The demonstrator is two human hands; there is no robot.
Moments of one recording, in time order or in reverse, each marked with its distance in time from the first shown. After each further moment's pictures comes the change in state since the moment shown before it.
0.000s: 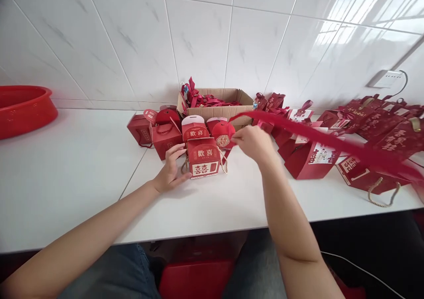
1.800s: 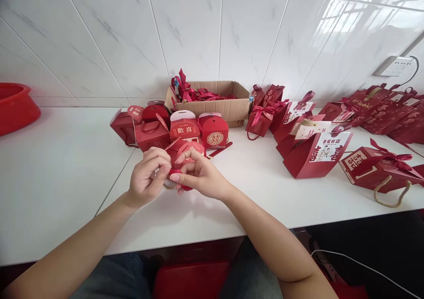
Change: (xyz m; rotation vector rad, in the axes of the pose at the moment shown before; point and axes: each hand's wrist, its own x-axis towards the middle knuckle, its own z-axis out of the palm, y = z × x) left_hand 0.050 0.065 -0.026 -0.076 0.132 -0.138; right_hand -0.059 -0.075 0.053 1.532 -0.617 0.042
